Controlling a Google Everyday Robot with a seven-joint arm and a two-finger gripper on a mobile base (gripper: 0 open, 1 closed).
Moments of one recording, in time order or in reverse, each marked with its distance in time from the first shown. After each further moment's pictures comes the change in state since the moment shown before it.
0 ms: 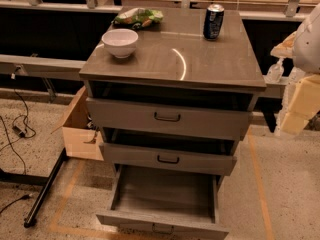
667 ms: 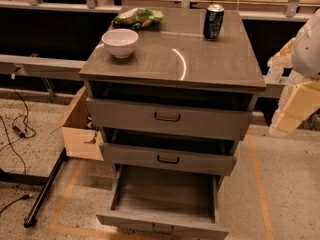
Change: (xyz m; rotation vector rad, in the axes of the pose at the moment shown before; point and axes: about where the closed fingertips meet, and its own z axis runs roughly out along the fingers) arm 0.001 0.000 0.006 0.011 -0.011 -0.003
